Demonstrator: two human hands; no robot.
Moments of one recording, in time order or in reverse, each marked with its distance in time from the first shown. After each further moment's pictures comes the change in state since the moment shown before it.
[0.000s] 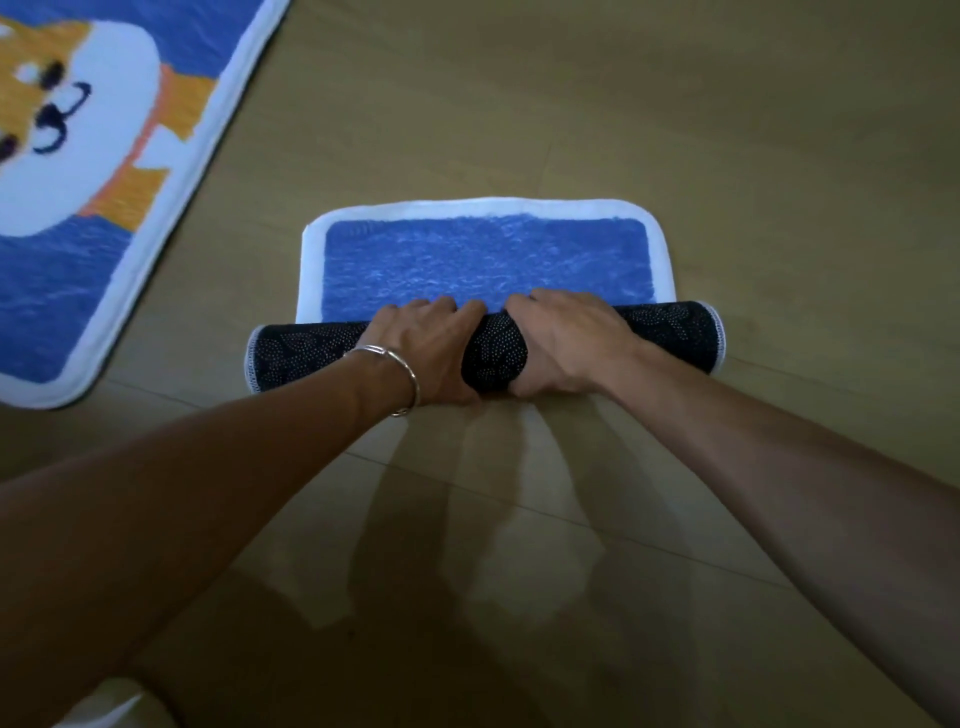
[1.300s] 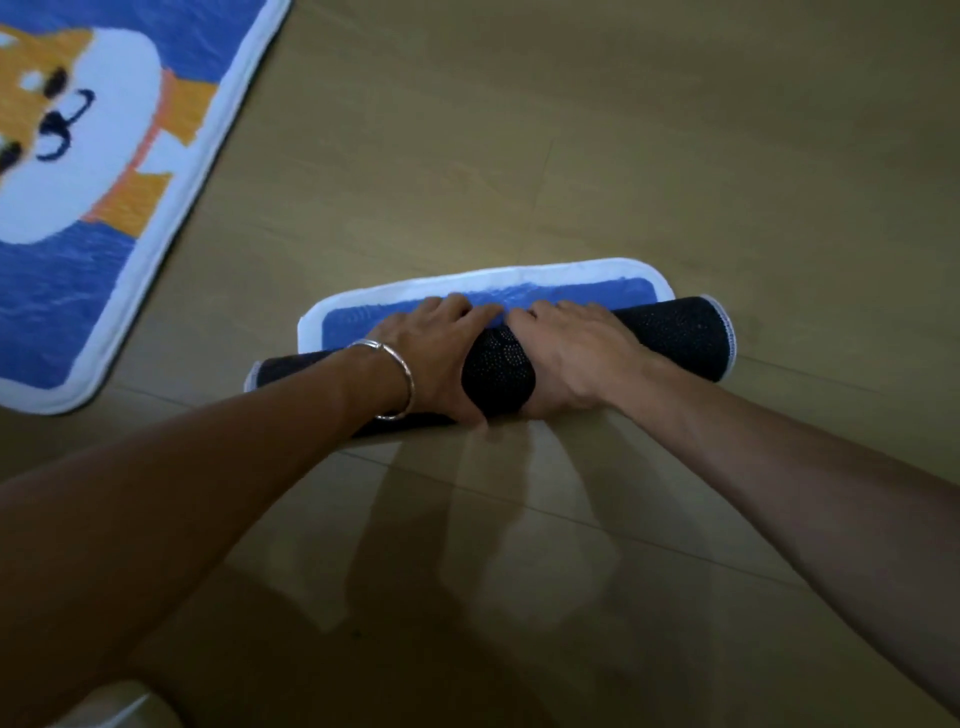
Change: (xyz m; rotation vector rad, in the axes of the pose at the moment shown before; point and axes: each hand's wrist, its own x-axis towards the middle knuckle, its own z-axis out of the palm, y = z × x) left_hand -0.004 -0.004 -0.006 -0.102 -0.135 0.088; right_hand -0.008 -0.006 0.000 -0.080 -0.109 -0.011
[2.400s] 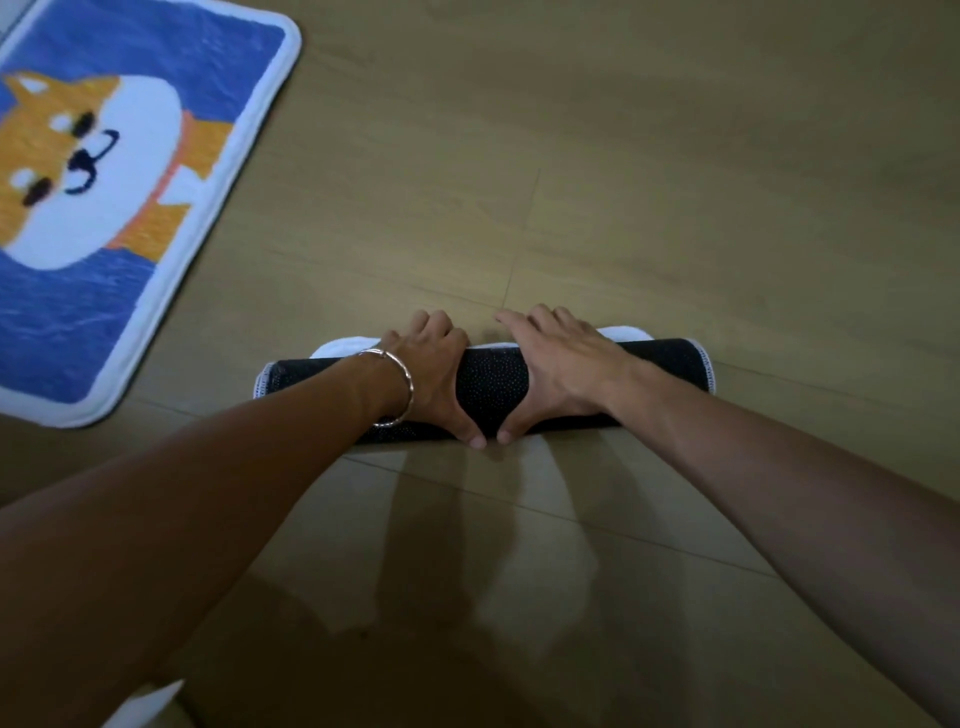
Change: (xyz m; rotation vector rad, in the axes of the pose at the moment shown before) left_hand -0.007 0.001 0.000 0.088 -0.048 -0.062; right_hand -0.014 -0.003 -0.002 0.164 -0.038 0.029
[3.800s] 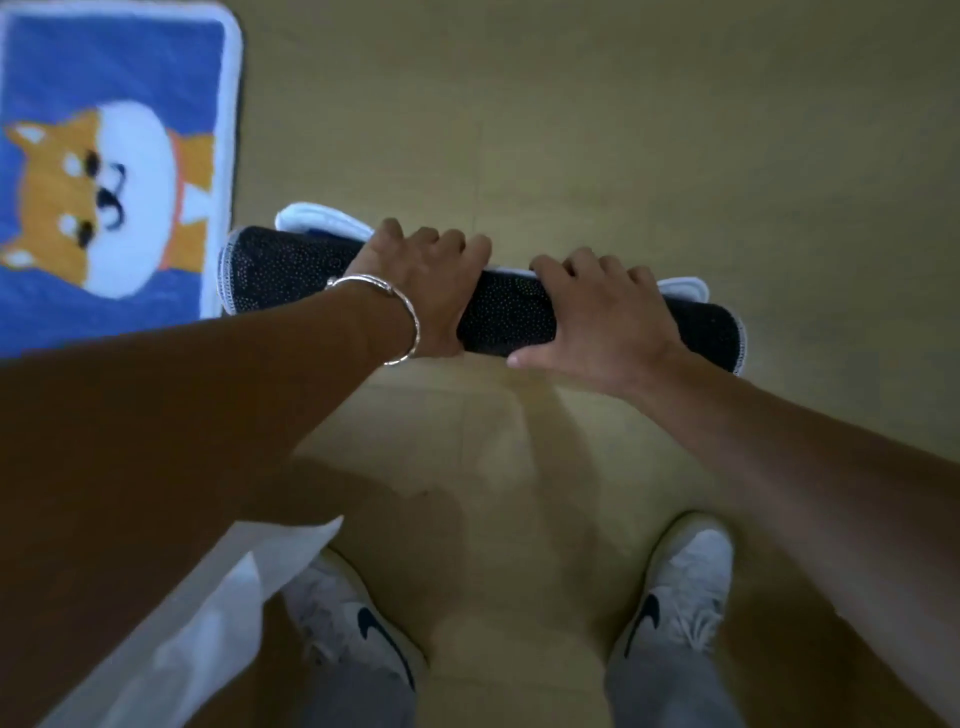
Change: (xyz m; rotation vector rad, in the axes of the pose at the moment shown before) left_hand -0.124 0.051 -0.162 0.389 0.112 0.234; right_hand -0.165 -0.049 -0.088 0.084 0.228 0.256
